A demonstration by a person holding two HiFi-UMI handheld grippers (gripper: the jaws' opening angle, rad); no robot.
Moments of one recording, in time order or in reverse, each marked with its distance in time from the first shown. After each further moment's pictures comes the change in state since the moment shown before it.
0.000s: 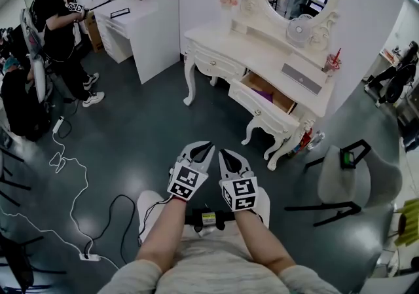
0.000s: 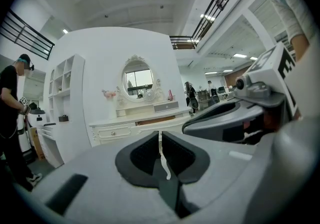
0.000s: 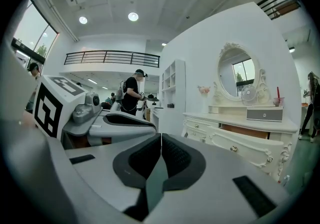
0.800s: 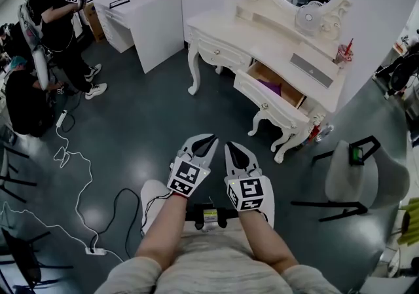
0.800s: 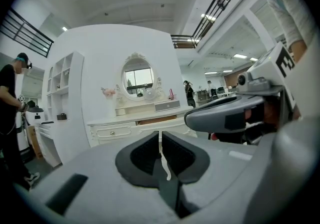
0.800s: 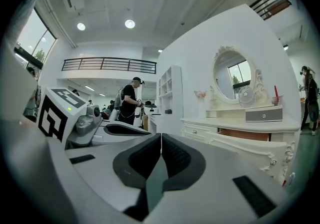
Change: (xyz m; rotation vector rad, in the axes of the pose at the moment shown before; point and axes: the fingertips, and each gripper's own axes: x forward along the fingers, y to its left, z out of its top) left arm 0.023 0.017 -0.002 -0.009 0.007 -0.014; right arm 0.014 -0.022 0.017 0.047 -0.079 -0.018
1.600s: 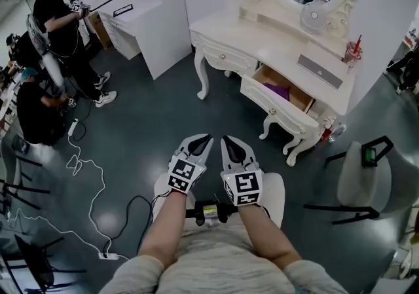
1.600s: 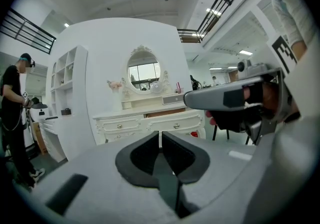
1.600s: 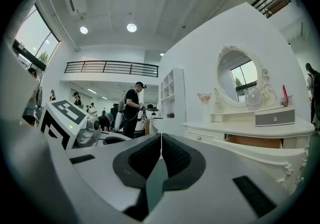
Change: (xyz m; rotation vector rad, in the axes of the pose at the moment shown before) left arm 0.020 0.049 -0.030 -0.030 0.060 0.041; right arm 0.052 -0.006 0.015 -0.013 -0.042 0.032
